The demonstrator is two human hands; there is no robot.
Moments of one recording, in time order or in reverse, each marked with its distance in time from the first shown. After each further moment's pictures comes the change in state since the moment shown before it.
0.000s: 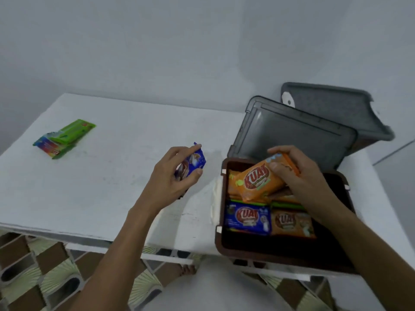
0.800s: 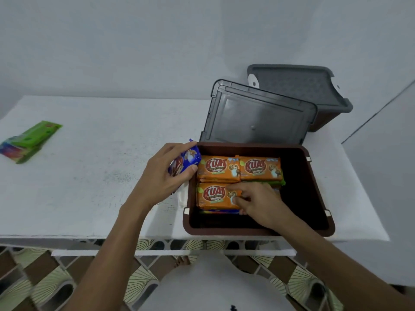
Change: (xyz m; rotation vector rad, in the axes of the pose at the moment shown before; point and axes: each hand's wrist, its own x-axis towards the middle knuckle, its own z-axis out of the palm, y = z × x) left_hand -0.005 0.037 0.043 0.047 -0.167 -0.006; right_hand -0.047 0.073 0.008 -0.491 -0.237 0.106
